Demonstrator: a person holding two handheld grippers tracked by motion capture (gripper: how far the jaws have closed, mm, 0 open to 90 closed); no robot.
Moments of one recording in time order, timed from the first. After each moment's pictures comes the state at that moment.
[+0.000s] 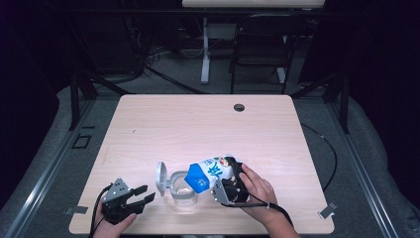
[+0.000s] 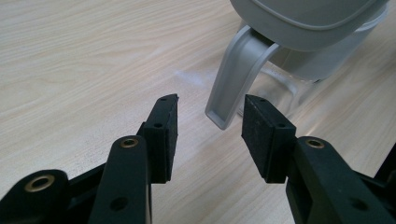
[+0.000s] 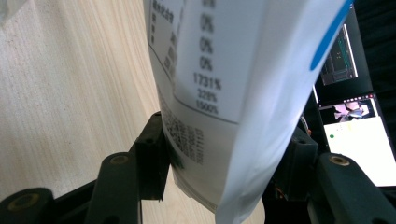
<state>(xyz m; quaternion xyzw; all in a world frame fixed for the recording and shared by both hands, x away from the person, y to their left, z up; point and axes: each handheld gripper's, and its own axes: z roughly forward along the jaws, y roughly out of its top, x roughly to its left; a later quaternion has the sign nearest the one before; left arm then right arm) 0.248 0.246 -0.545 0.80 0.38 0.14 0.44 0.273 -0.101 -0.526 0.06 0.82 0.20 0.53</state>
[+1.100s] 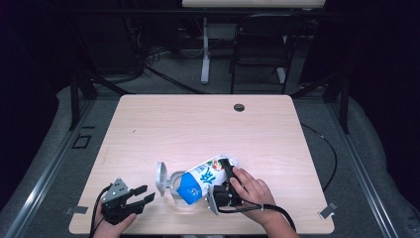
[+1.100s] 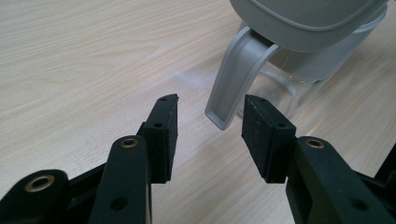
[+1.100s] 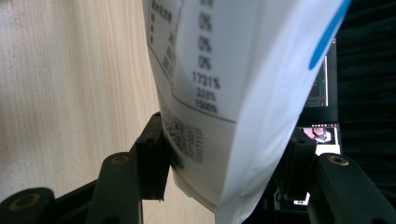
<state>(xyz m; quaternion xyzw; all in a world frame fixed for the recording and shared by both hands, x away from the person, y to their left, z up) 0.247 0.246 -0.545 0.80 0.39 0.14 0.44 0.265 -0.085 -0.530 -0.02 0.81 0.13 0.58</state>
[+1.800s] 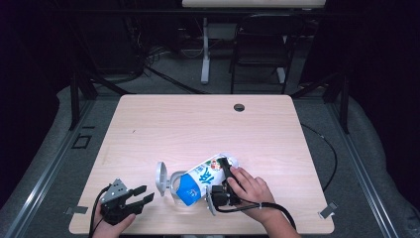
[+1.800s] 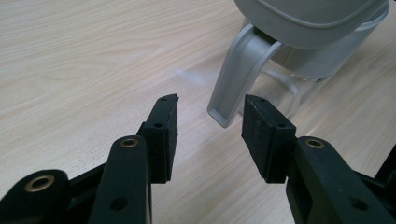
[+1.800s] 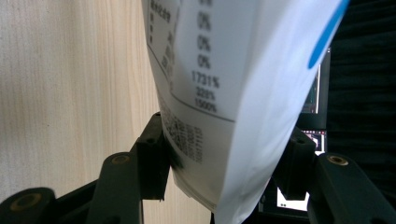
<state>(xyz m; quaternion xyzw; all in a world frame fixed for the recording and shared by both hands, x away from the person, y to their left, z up) 0.246 0.249 -0.547 0.80 0.39 0.14 0.44 0.268 -0.081 -0.533 -0.06 0.80 0.10 0.59</state>
